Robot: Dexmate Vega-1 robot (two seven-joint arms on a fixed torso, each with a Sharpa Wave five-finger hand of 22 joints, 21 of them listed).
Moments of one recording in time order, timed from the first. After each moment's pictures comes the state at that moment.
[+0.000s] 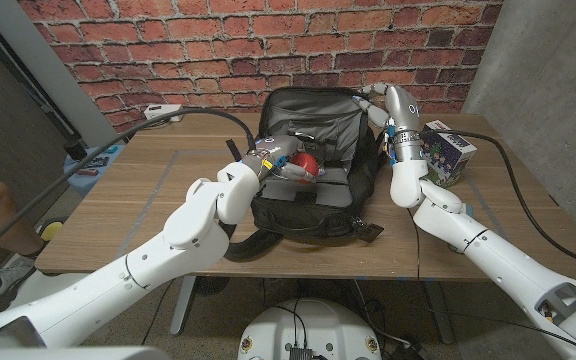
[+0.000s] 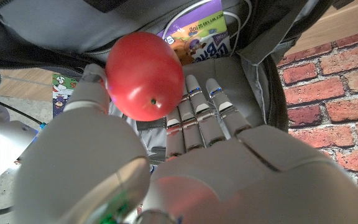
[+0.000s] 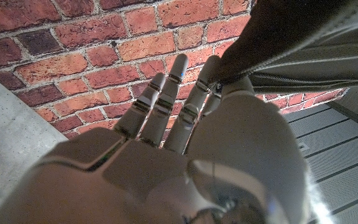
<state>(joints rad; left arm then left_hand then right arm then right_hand) 0.86 0.76 0.72 -2.36 0.85 0.70 -0.29 0.87 -0.04 0.40 -0.16 0.19 0.62 0.09 0.39 0.27 0.59 -0.01 0.58 0.47 0.64 -0.09 0.28 0.27 0.39 0.06 0.33 0.21 -0.79 -0.59 -0.55 -1.62 -0.51 0.03 -0.80 1.17 0.13 0.08 -0.12 0.22 1.03 -0.18 0.43 0.23 1.09 -0.20 0.45 0.41 0.88 -0.11 0.22 0.48 0.54 -0.05 0.20 0.17</state>
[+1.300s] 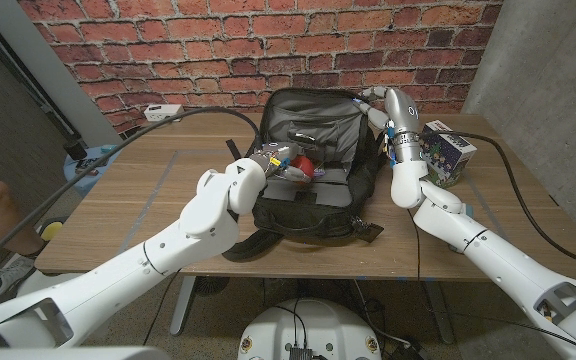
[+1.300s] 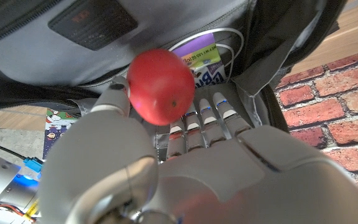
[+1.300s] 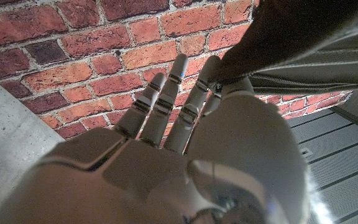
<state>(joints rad) 0.78 0.72 0.77 -2.28 0.91 0.73 -0.46 0.87 0.06 0.38 -0.15 0.19 0.30 0.04 0.19 0.22 0.22 0.08 0.28 0.52 0.24 0.08 0.18 0.24 0.20 0.11 0.28 0.22 -0.78 -0.59 -0.55 -1.60 -0.50 0.02 -0.78 1.17 0.13 0.08 -0.12 0.22 1.03 -0.18 0.43 0.23 1.09 -0.20 0.45 0.41 0.88 -0.11 0.22 0.48 0.54 -0.05 0.20 0.17</state>
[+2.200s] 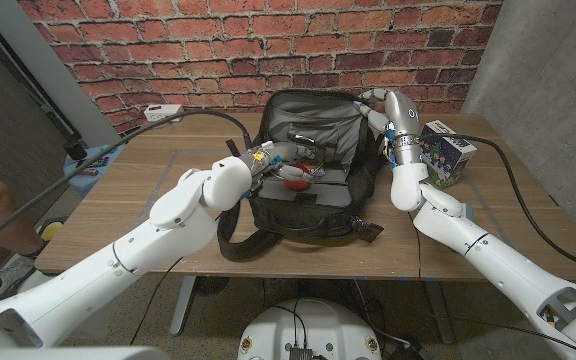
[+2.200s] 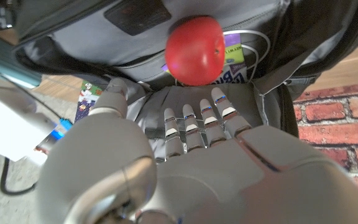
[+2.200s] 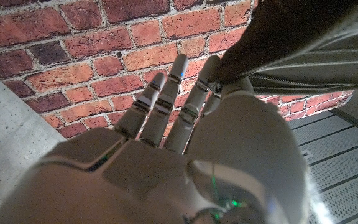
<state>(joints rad) 0.89 0.82 0.57 -2.37 0.56 0.61 -0.36 0.83 0.05 0.36 -0.14 0.20 0.33 -0.05 0.21 0.19 0.27 -0.02 0.24 0.38 0.27 0.02 0.21 0.19 0.27 0.07 0.31 0.22 -0.80 -0.59 -0.55 -1.63 -0.50 0.00 -0.78 1.17 0.13 0.08 -0.12 0.22 1.03 -0.18 0.43 0.22 1.09 -0.20 0.45 0.41 0.88 -0.11 0.22 0.48 0.54 -0.05 0.20 0.17</state>
